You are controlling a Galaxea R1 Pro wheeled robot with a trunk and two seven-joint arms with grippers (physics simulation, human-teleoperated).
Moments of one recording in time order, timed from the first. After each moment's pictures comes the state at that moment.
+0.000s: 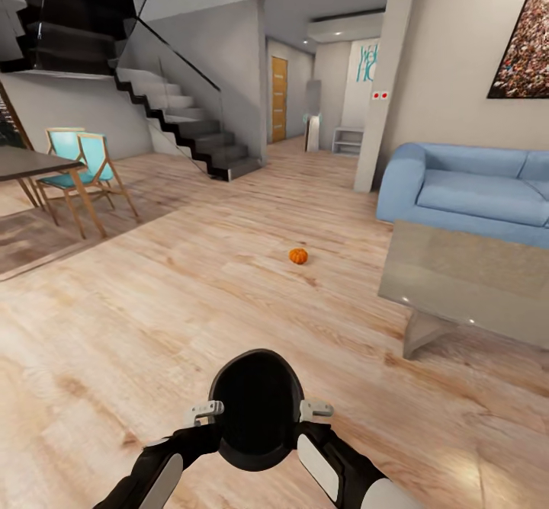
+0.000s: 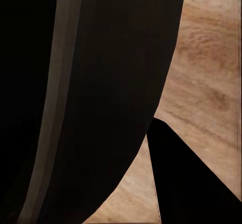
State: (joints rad) left arm -0.25 0.07 -0.33 -1.10 0.56 0.49 0.23; right arm -0.56 0.17 0.58 -0.52 -0.69 0.33 -0.40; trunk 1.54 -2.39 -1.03
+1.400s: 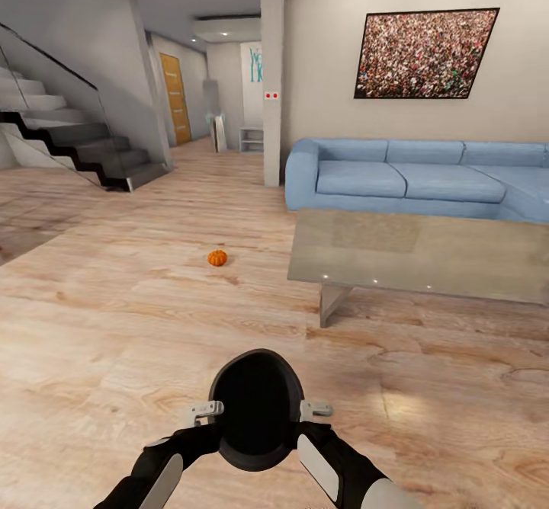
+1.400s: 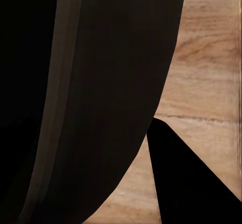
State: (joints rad) left arm -0.25 0.07 -0.33 -1.10 0.56 0.49 0.23; right arm -0.56 0.17 0.58 -0.52 -0.68 0.33 -0.40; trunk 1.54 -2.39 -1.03
